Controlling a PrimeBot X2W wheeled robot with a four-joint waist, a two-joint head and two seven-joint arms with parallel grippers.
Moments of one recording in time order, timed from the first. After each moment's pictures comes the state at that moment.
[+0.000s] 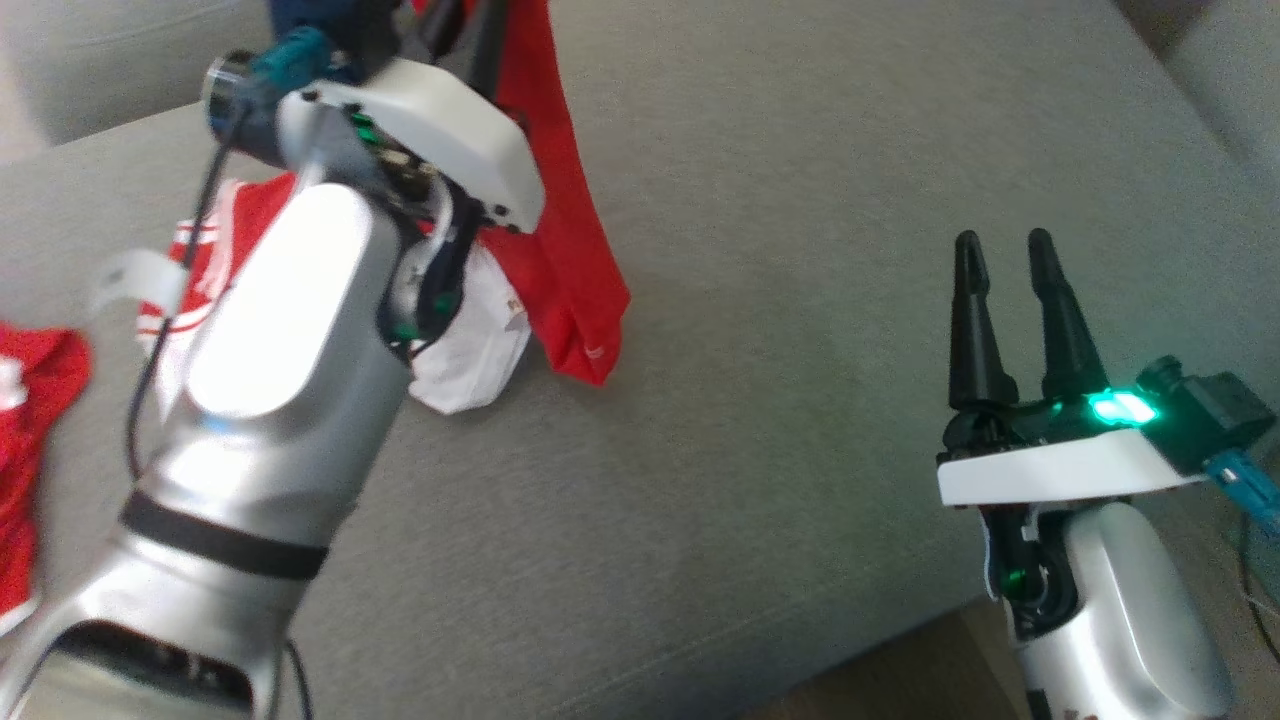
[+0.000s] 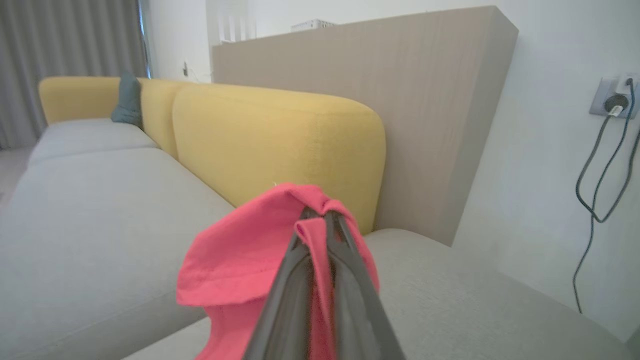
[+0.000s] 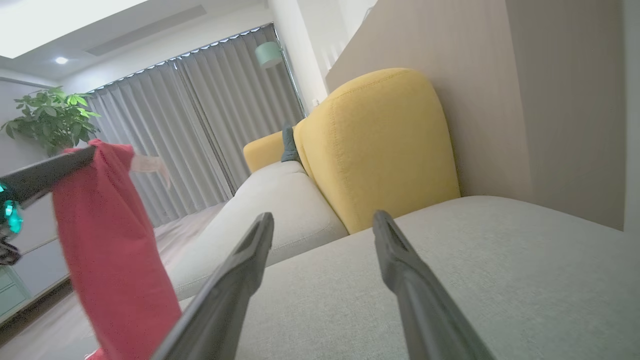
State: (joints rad) left arm -0.87 0.15 -0.58 0.41 -0.49 0.11 -0.05; right arm -0.22 -0.05 0.14 0.15 0.42 0.13 -0.25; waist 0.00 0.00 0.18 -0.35
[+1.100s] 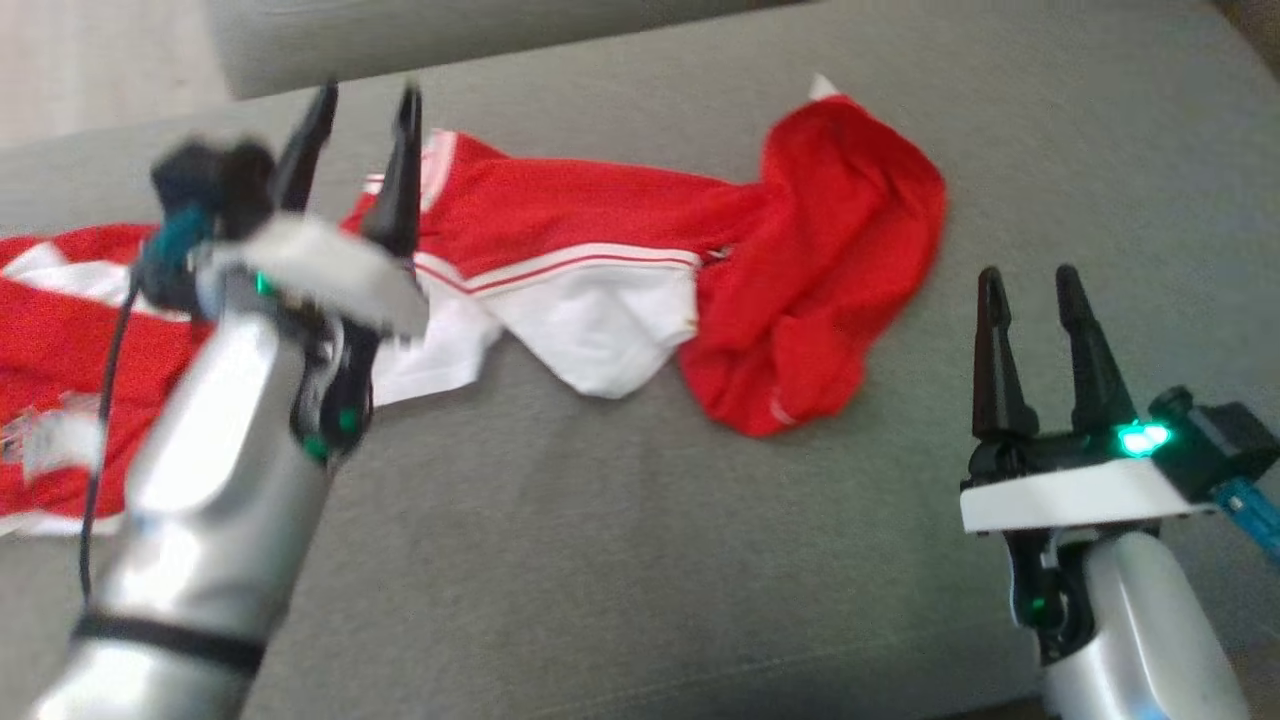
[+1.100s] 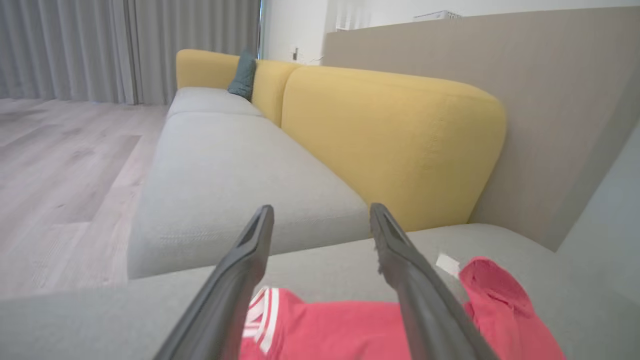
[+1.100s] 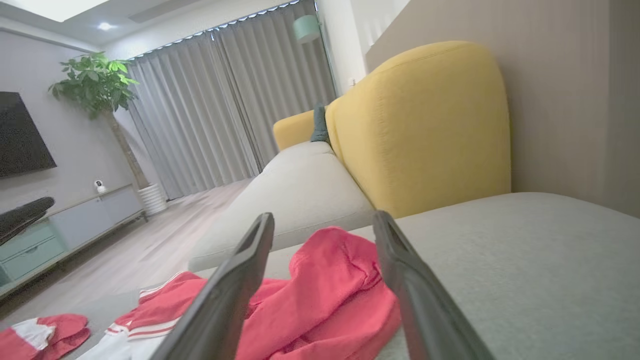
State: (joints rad) left arm -0.73 0.22 -0.50 0.59 -0.57 0.01 -0.25; right arm -0.18 -0.05 0.08 0.18 0.33 0.13 -0.25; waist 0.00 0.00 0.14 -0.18
